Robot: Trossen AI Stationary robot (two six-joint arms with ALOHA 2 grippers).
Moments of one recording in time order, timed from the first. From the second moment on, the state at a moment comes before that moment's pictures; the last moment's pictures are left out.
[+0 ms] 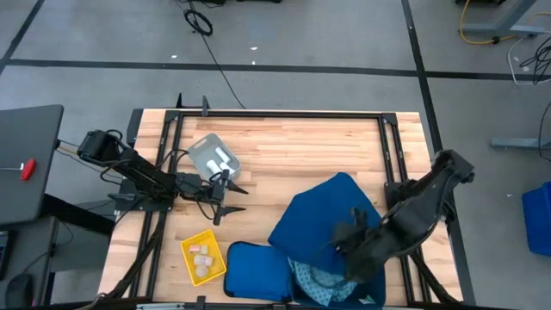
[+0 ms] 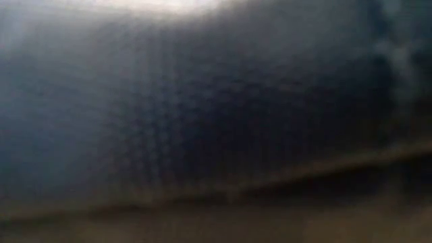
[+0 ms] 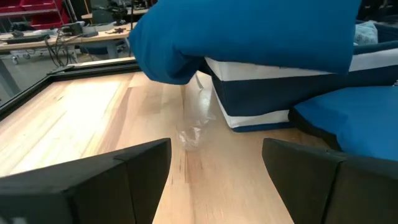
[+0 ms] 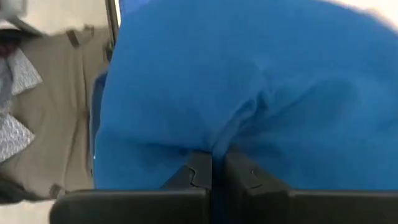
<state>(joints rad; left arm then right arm) -0.22 1.35 0.15 1.06 -0.15 0.09 0.73 1.63 1.74 -1.27 0.27 0.90</state>
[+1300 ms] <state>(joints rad) -0.22 1.35 0.15 1.05 -0.10 0.11 0.64 1.72 0.81 -0.07 -0.05 1.01</state>
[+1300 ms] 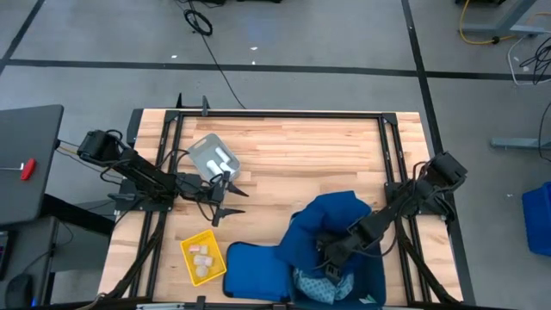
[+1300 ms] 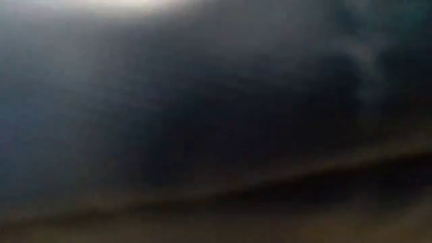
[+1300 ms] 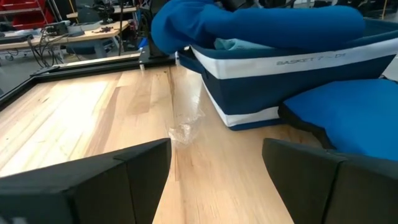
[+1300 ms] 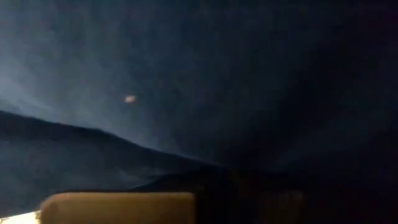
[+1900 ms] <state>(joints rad) -0.22 1.35 0.15 1.05 -0.10 0.11 0.66 1.72 1.16 -0.57 0.05 0.95</state>
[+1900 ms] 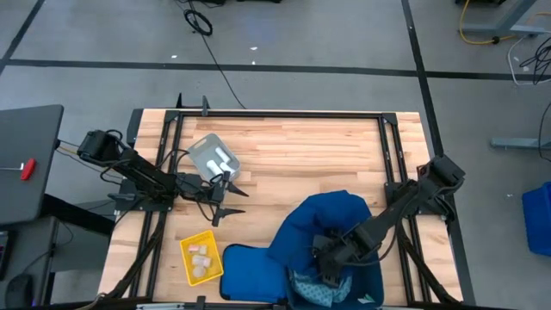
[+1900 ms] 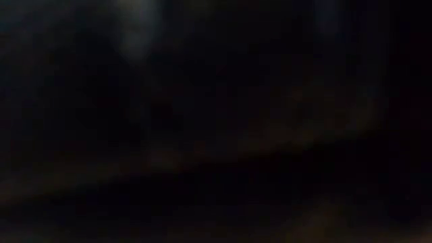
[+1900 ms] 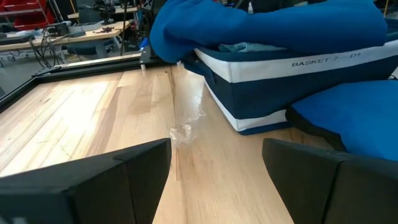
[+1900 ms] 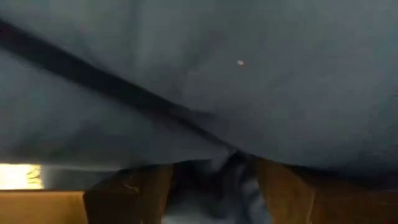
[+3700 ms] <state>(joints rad) -0.22 1.35 0.15 1.04 -0.10 0.12 0.47 1.26 0.73 0.61 0.02 -0.15</state>
